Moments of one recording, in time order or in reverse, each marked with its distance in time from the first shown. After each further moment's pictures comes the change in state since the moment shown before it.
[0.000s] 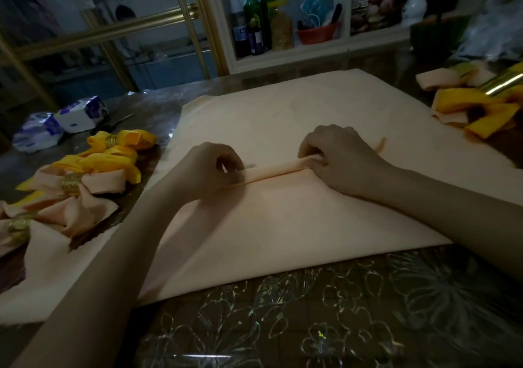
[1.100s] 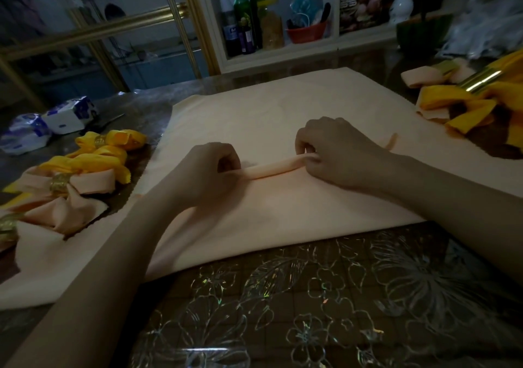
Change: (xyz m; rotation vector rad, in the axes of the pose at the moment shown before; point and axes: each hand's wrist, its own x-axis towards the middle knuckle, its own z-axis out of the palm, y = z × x) left_hand -0.005 0.018 0.008 0.070 0.039 0.031; right_hand -0.006 0.001 -0.017 -0.156 -0.083 -0.033
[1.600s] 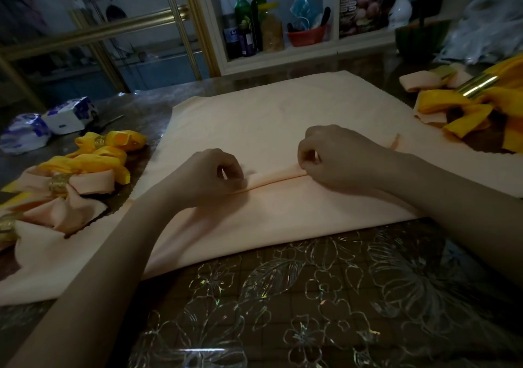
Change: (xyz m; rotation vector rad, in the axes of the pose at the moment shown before) left_hand -0.002 -0.002 0.000 -0.090 -0.105 0.023; right_hand -0.002 -0.002 -0.006 0.074 -0.077 0.028
